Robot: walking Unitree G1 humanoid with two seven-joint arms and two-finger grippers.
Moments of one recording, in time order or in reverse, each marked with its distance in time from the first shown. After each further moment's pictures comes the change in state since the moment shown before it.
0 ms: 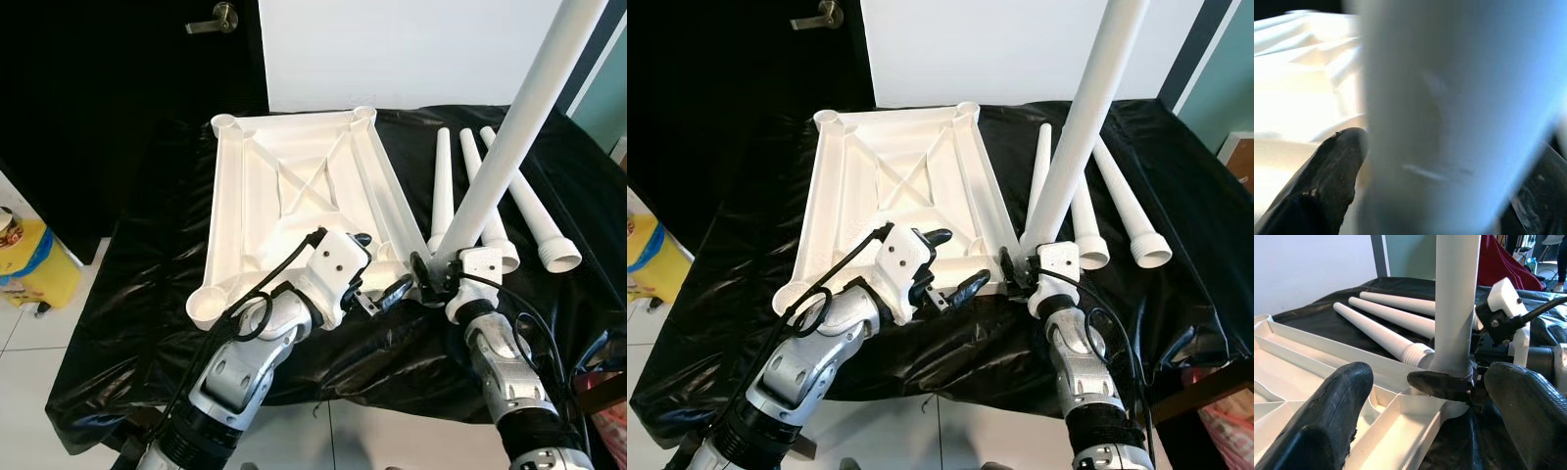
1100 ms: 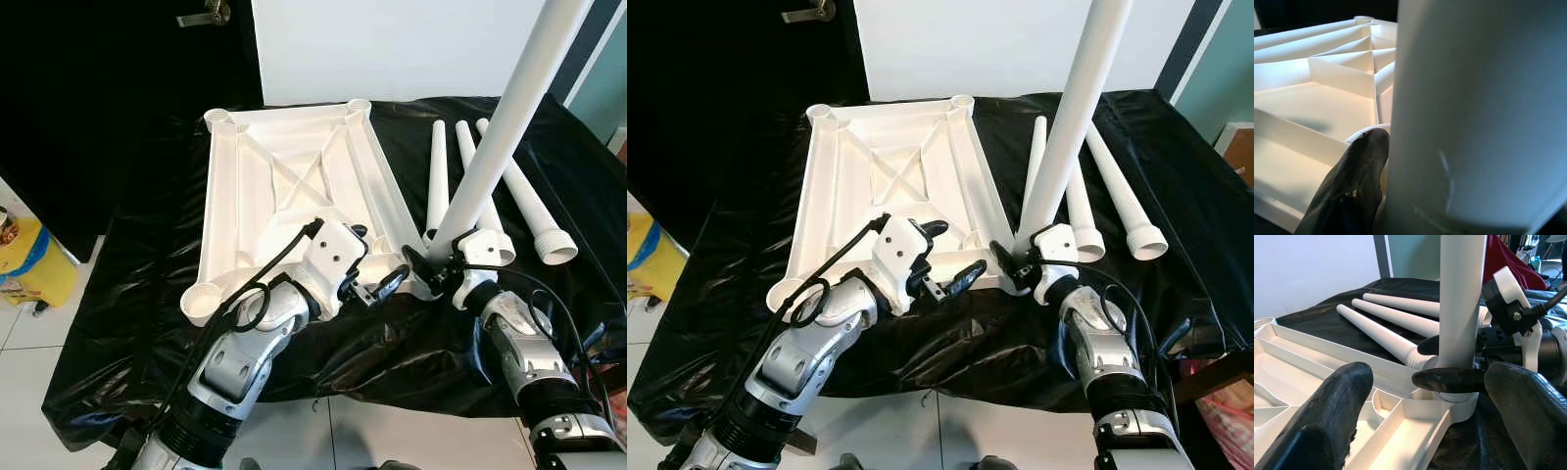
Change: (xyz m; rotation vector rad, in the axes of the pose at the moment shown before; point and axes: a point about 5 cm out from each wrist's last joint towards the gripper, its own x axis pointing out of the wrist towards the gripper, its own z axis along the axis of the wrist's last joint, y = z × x) left arm 0.003 0.009 0.004 0.022 -0.010 0.020; right arm 0.013 -0.003 0.003 -0.041 0.003 0.237
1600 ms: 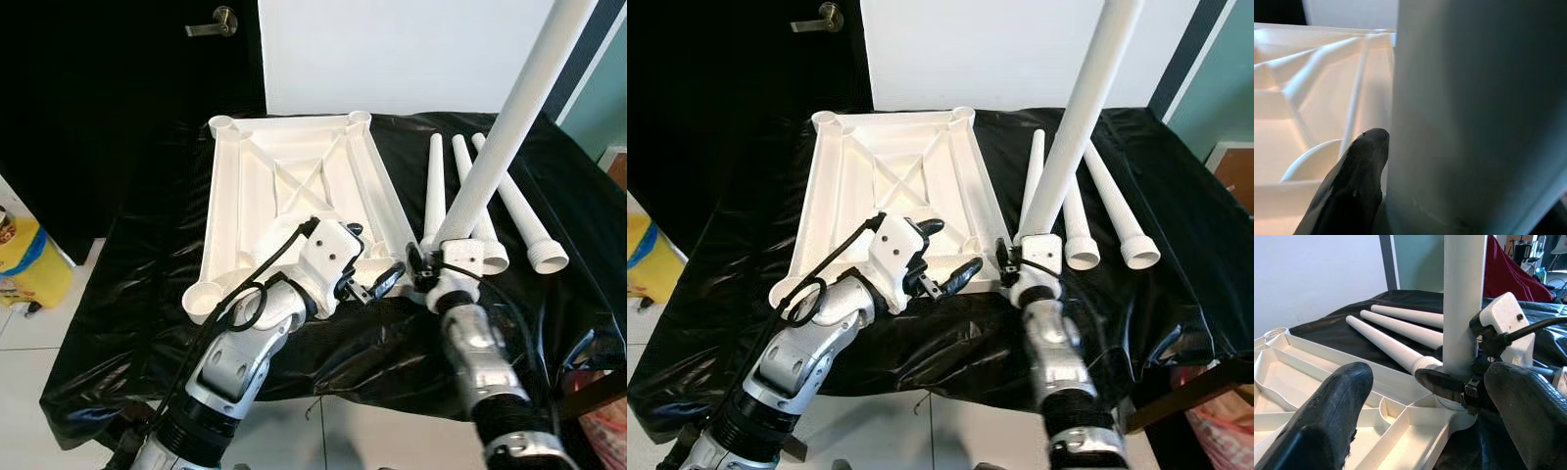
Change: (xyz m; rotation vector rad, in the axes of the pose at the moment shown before) left arm -0.001 0.003 0.000 0.002 -0.001 0.016; right arm 0.012 0.033 -0.010 0.127 0.052 -0.550
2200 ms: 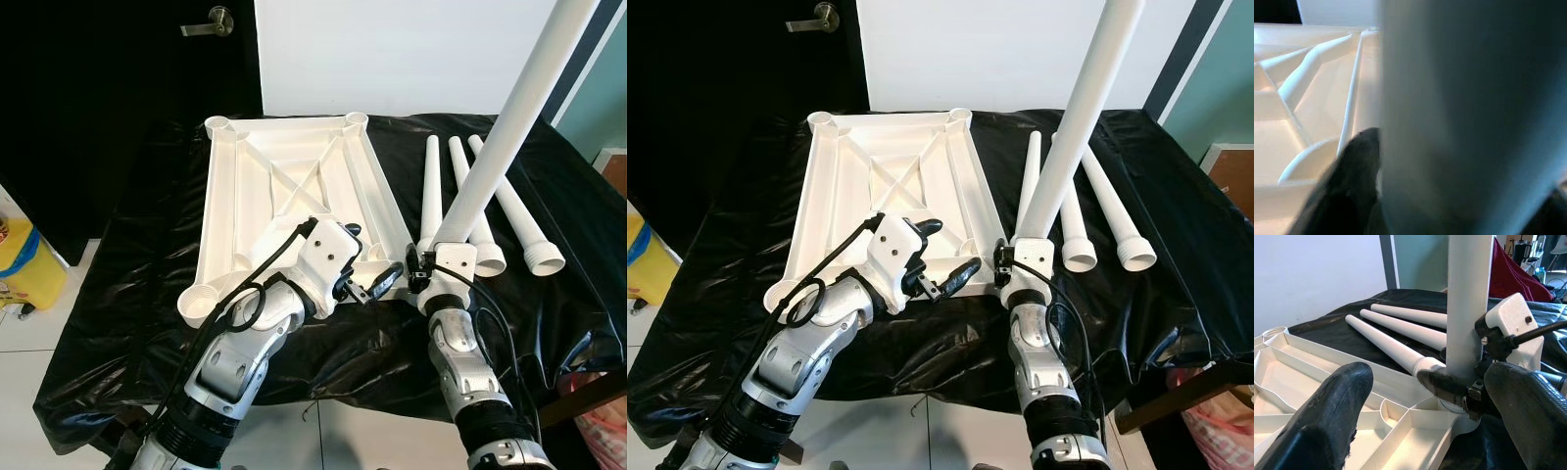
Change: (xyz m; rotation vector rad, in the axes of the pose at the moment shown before) left arm -0.001 0.000 -0.001 0.000 0.003 0.004; right arm -0.008 0.010 0.000 0.035 -0.022 0.028
